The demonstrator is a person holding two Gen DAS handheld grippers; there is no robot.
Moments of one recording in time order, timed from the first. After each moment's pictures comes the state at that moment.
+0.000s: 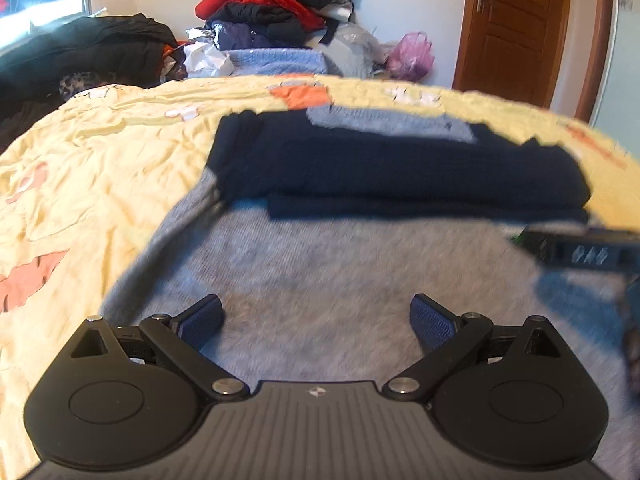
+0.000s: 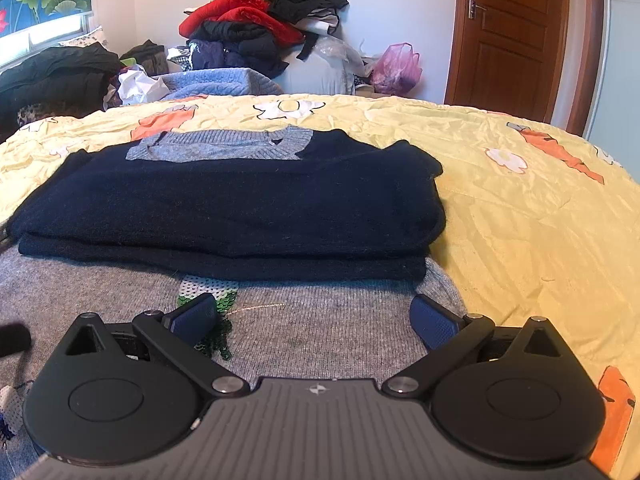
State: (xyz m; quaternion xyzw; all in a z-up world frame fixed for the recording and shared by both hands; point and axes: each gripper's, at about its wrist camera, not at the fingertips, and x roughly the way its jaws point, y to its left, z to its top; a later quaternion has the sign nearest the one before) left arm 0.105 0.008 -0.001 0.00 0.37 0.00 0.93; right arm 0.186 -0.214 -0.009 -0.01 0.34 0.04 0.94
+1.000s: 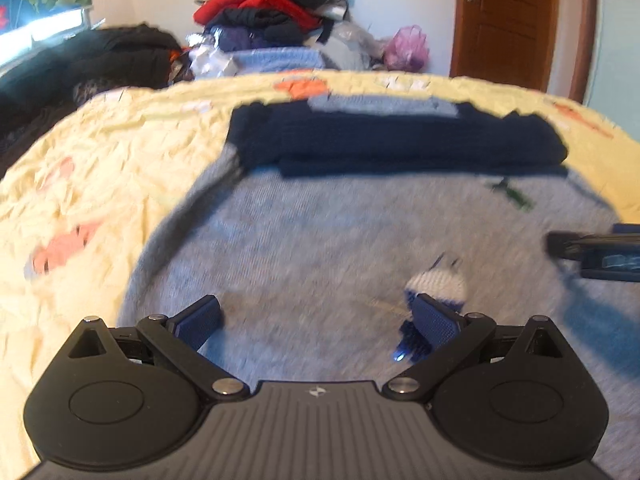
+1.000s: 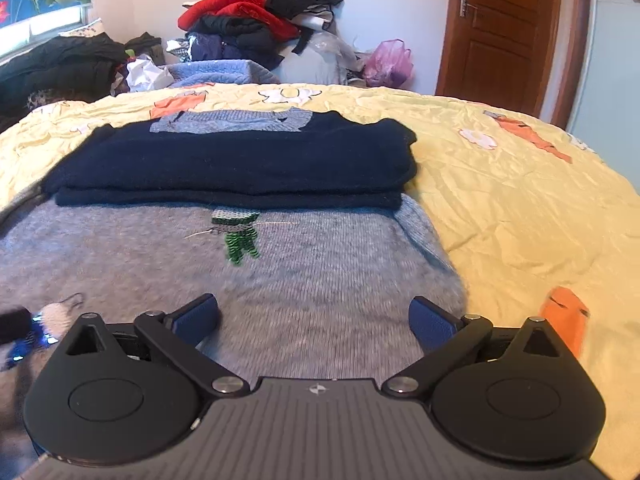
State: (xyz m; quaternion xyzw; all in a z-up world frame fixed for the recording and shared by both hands) left arm 0.051 0.011 0.003 0.02 0.37 0.00 0.93; right arm 0.103 -0.208 0.004 -0.01 0.34 0.03 0.94
